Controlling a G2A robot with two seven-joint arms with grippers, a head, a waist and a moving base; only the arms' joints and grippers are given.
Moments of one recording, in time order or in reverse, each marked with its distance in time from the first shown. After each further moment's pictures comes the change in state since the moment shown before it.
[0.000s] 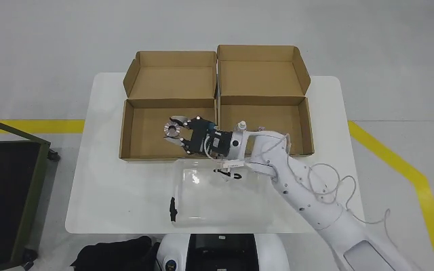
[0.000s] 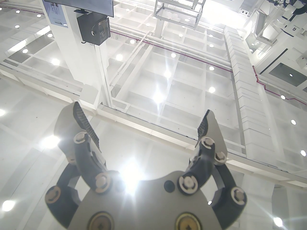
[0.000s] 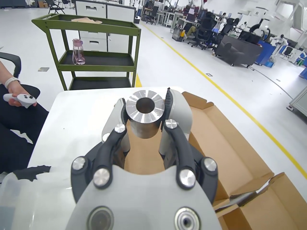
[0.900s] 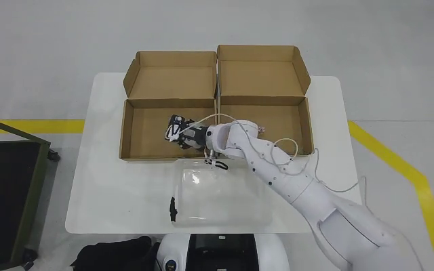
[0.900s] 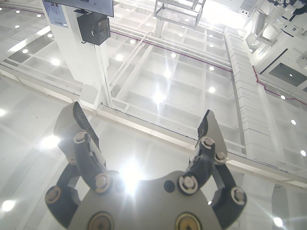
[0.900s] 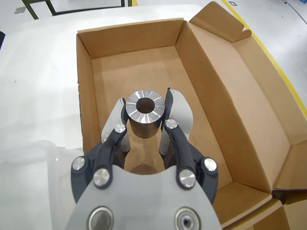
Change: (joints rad) left arm 0.000 0.000 0.000 0.000 0.000 0.000 0.000; right arm 0.247 -0.178 -0.226 0.480 0.050 0.055 0.216
